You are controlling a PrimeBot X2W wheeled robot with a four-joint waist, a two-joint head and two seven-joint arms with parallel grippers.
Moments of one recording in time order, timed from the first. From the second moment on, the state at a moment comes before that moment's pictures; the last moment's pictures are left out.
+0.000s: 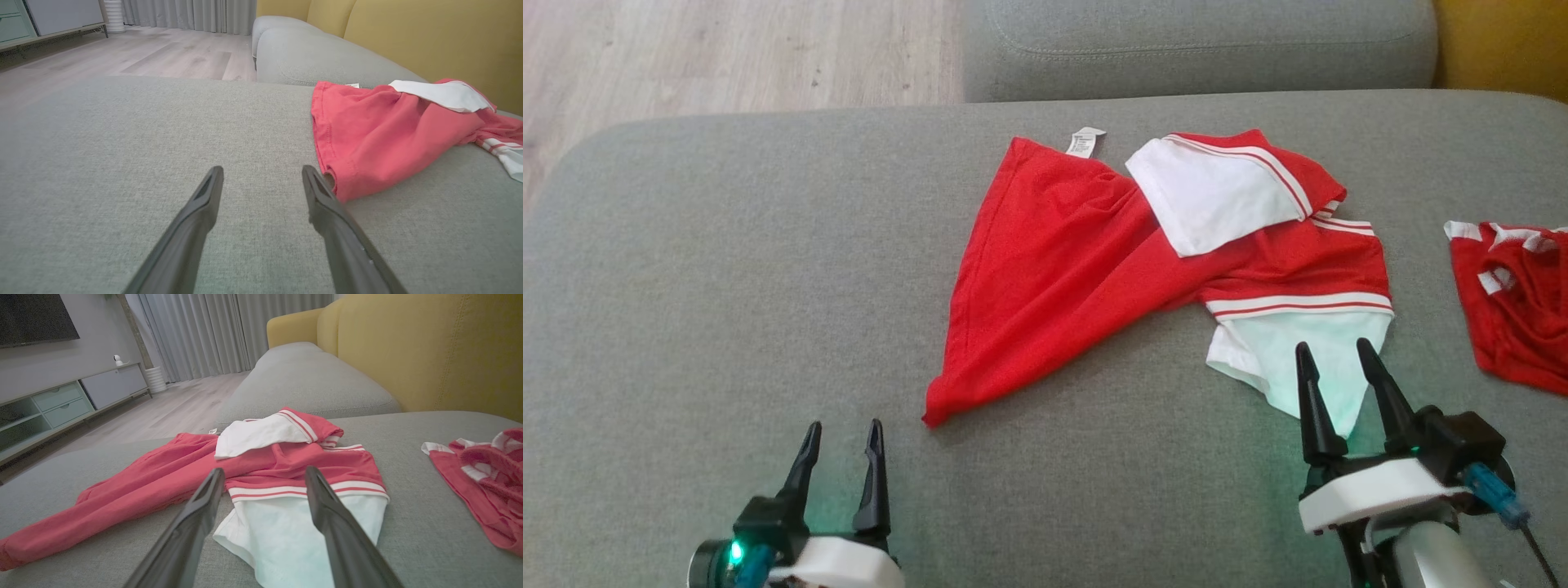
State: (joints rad) left arm -0.03 0.05 -0.16 0.45 -0.20 -0.02 -0.26; right arm -0.05 -0.05 0.06 0.33 0.18 0.13 -0.26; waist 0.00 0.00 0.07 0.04
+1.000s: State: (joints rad) left arm -0.69 0.04 -0.43 1.09 -0.33 -0.13 -0.15; right arm -0.12 -0.05 0.09 0.34 0.16 0.13 -0.26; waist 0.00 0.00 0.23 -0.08
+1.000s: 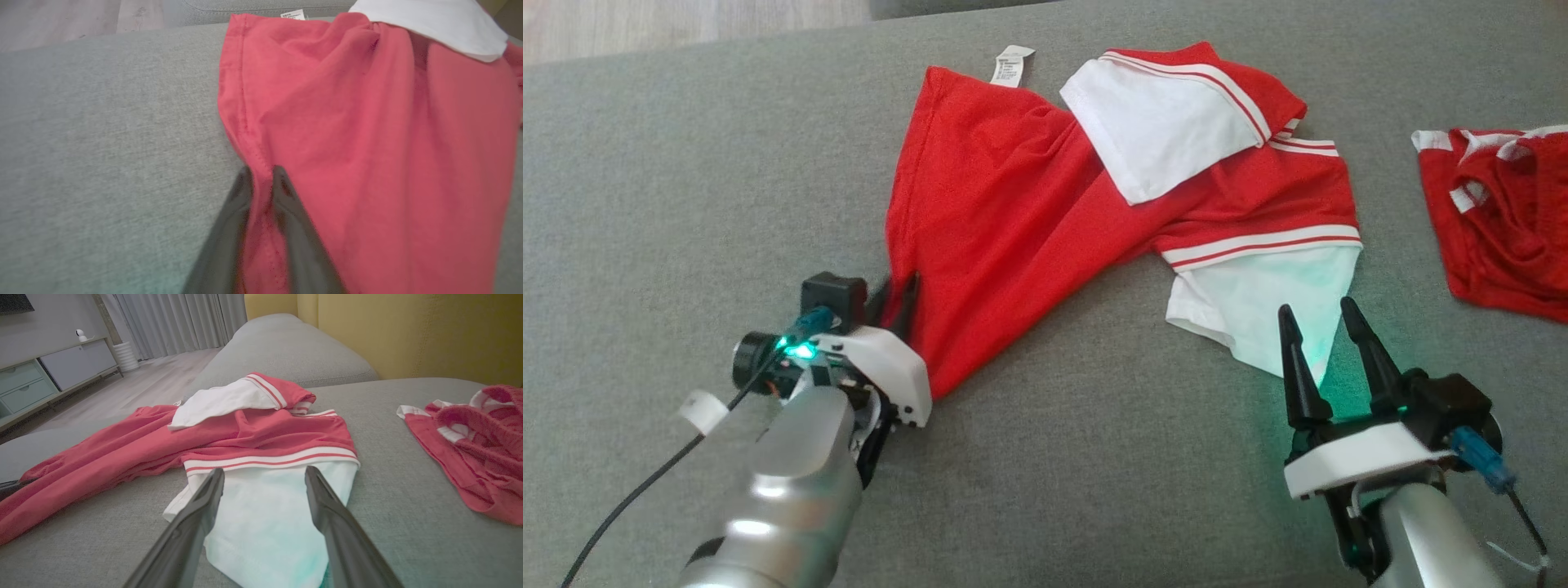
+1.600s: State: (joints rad) left arm -0.94 0.17 -0.45 1.17 -0.39 -0.13 -0.23; right arm -0.21 -0.05 0.14 0.34 0.18 0.13 -0.26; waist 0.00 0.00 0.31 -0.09
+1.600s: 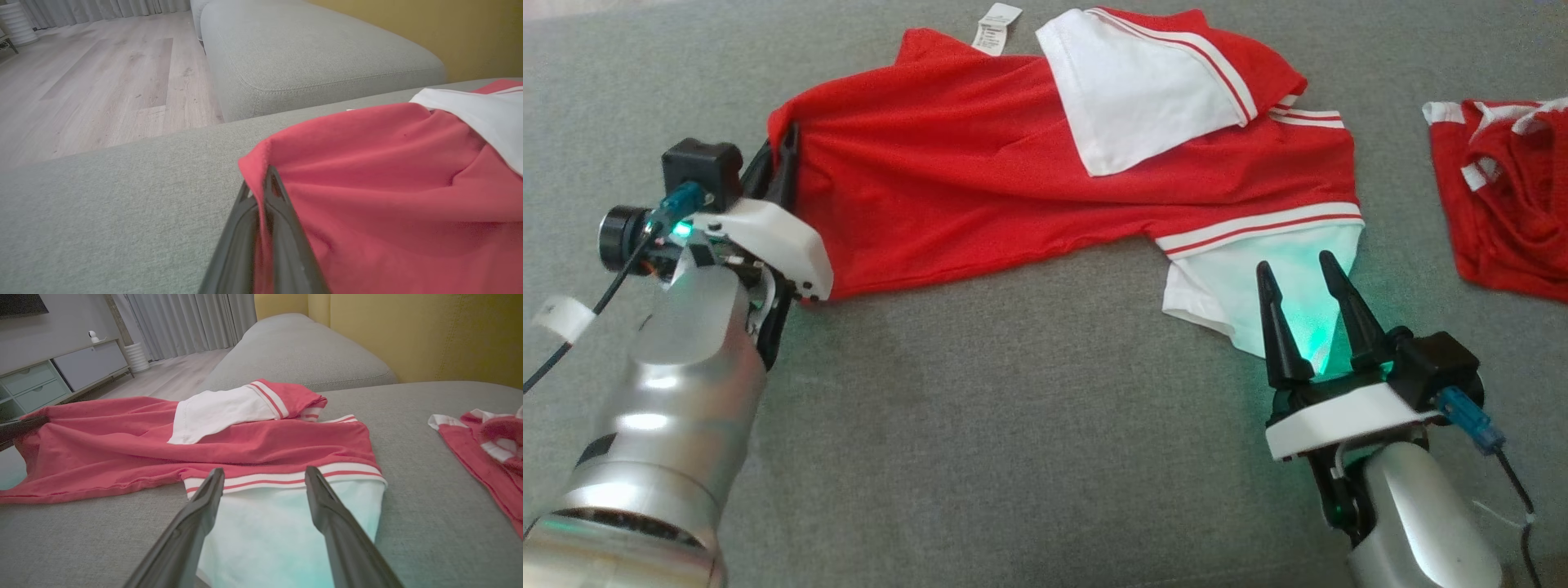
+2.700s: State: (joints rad) left arm 0.00 0.07 -0.11 0.38 -0.18 0.01 -0.25; right arm -0.07 -0.05 0.08 0.40 0.20 0.13 -0.26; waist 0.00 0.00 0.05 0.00
